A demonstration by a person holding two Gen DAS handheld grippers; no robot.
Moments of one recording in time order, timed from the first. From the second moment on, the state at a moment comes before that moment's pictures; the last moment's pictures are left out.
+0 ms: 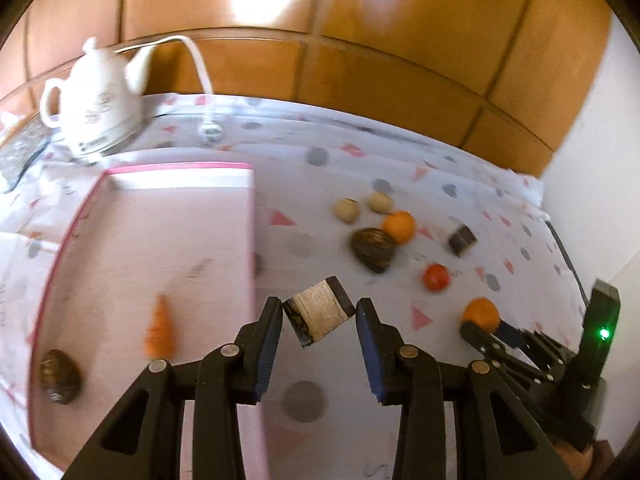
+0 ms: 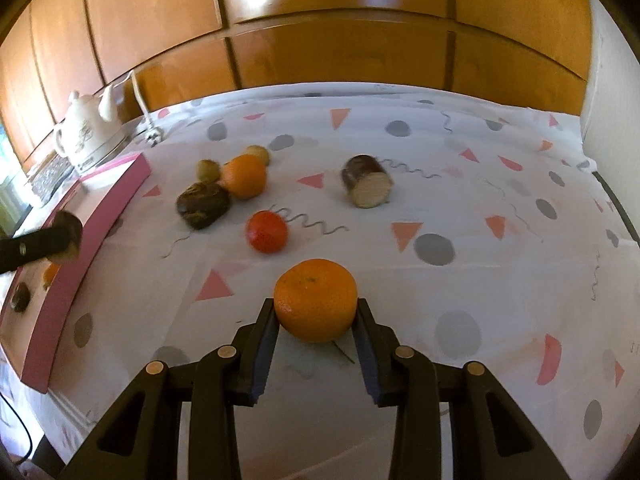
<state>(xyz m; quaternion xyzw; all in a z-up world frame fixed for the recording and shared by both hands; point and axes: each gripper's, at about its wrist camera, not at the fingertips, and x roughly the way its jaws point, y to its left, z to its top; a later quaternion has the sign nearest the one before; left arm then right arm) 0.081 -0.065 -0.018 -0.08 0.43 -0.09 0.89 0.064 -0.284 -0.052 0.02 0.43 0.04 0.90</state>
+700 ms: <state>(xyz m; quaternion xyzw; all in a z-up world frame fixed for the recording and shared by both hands) 0.081 0.078 -0.027 -0.15 0.42 0.05 0.89 0.055 -0.106 -0.009 -0.04 0.43 0.29 0.85</state>
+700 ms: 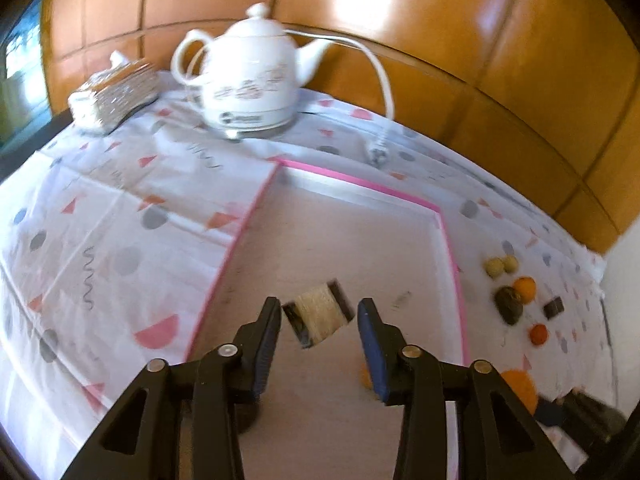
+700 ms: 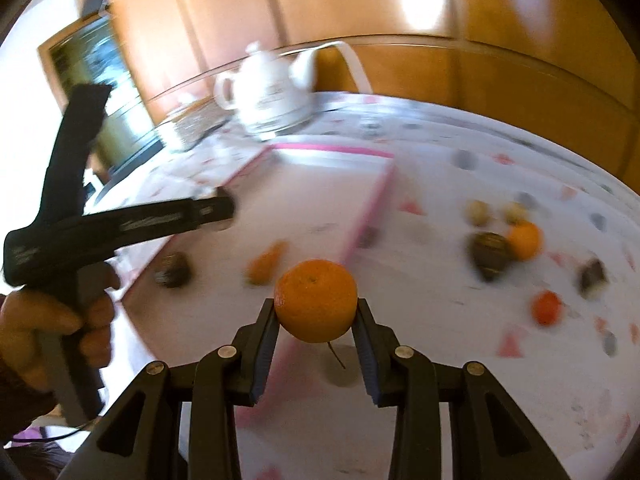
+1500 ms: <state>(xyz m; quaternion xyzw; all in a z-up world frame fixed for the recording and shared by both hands) 0.039 0.074 -0.012 -0.14 0.39 0.06 0.91 0.045 -0.097 -0.004 -0.04 0.42 0.24 0.88</state>
